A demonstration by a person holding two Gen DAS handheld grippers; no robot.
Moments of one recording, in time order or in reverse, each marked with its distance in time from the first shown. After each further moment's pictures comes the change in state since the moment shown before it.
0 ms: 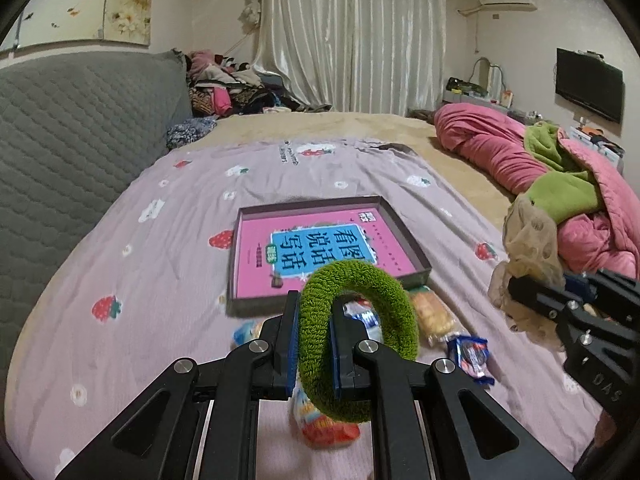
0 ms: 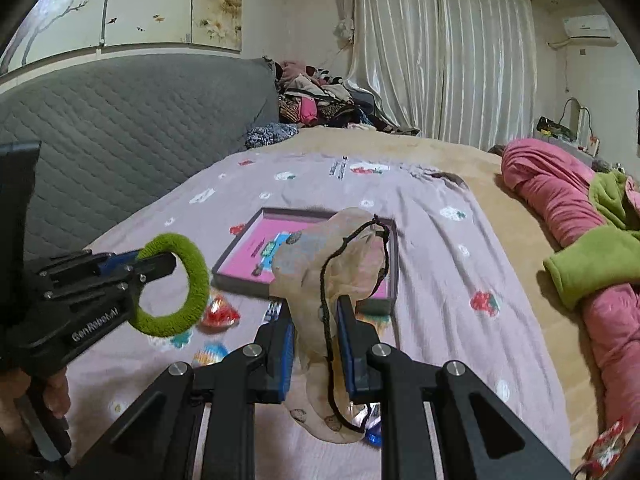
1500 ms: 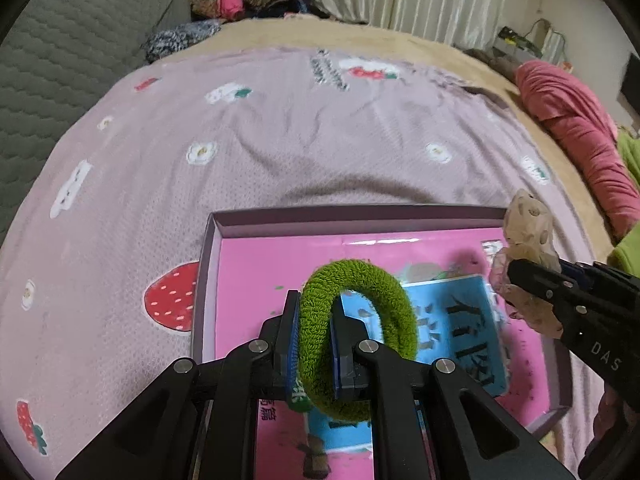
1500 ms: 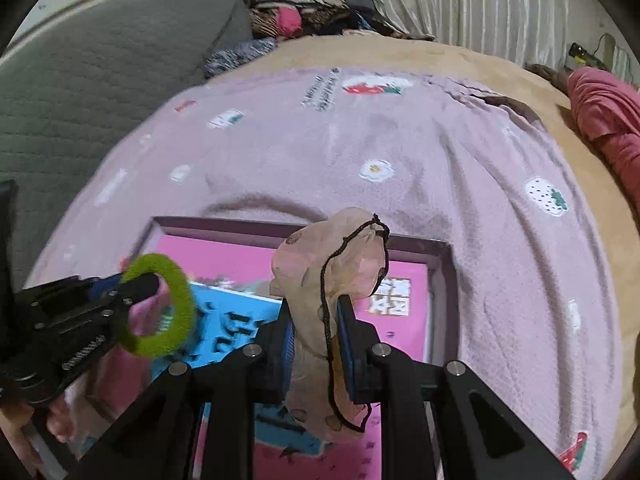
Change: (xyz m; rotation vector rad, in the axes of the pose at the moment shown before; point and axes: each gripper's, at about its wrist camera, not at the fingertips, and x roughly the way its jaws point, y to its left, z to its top) left arm 0.339 0.073 0.106 -0.123 0.350 0.030; right arm 0.335 -0.080 0.099 0.087 0.360 0.053
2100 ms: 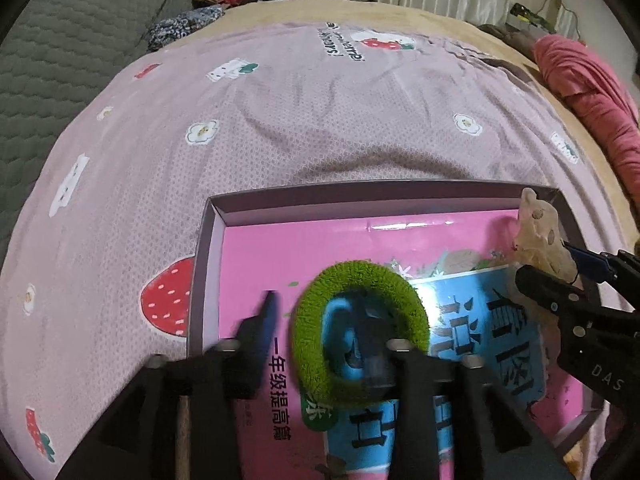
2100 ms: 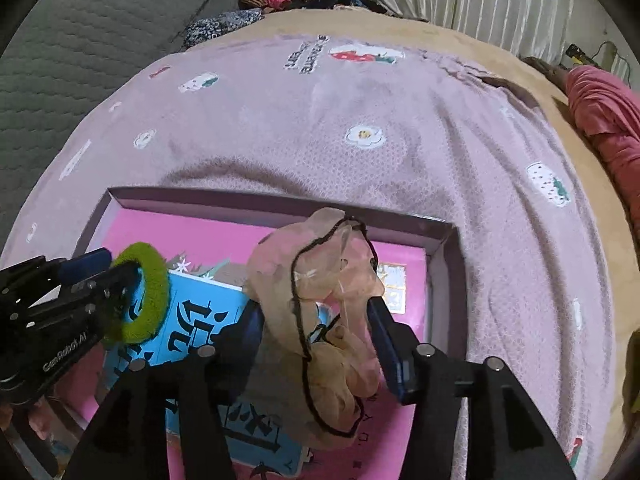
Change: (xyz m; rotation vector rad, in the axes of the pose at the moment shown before) left arm 0.026 0.000 -0.001 0.028 0.061 0.066; right arm 0.035 -0.002 0.001 -0.019 0.084 -0.083
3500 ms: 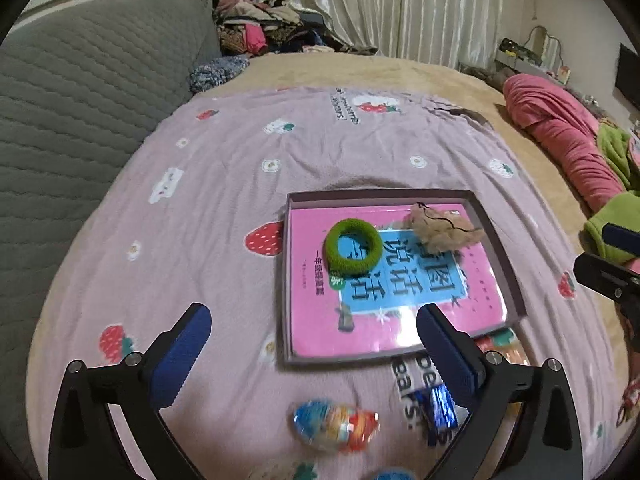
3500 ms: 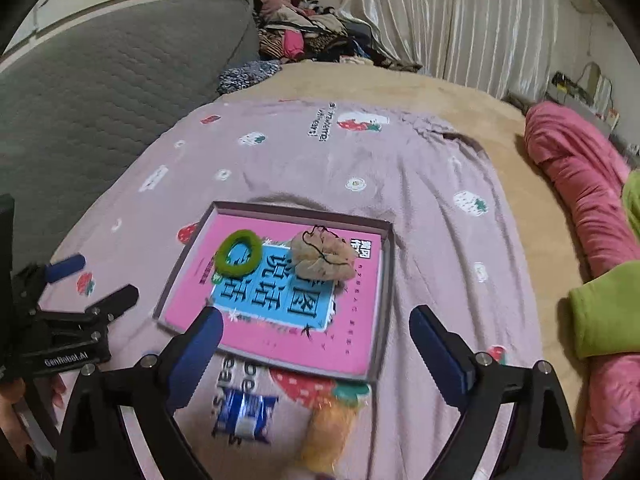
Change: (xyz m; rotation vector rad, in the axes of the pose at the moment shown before) left arm -0.210 0.024 -0.102 -0.005 -0.180 0.028; right arm -0.219 0.024 -0.076 -0.035 -0.154 -0.001
